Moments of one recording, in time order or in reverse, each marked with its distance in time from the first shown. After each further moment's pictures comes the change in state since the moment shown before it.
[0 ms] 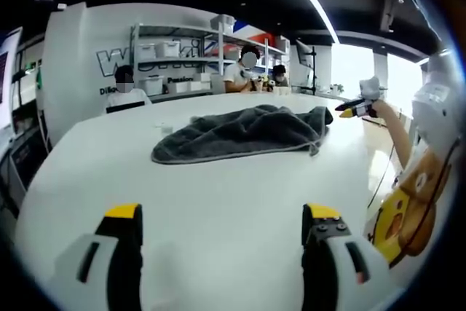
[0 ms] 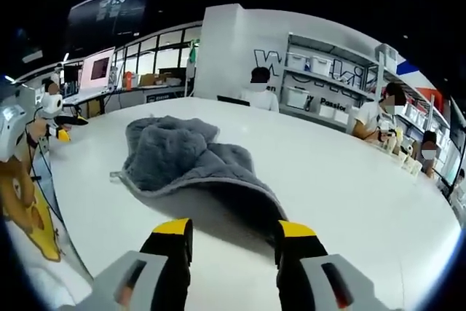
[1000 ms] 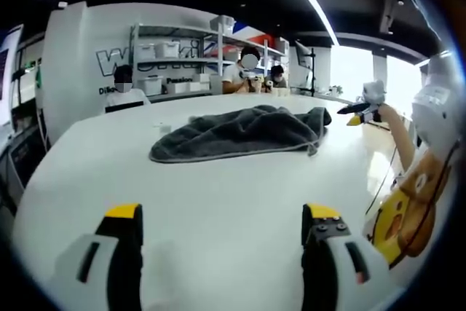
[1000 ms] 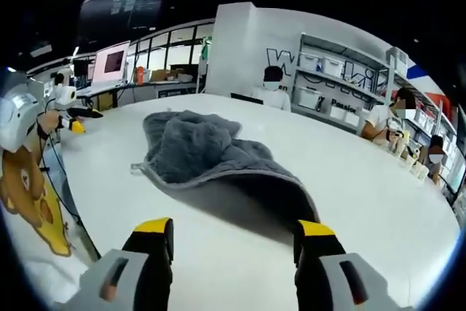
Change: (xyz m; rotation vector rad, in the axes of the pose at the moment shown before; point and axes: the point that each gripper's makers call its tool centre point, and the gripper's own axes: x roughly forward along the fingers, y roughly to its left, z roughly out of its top) left arm -0.001 -0.003 -0.002 -0.007 -0.009 -0.005; right arm -0.011 0.034 -0.007 -0.031 0.006 0.056
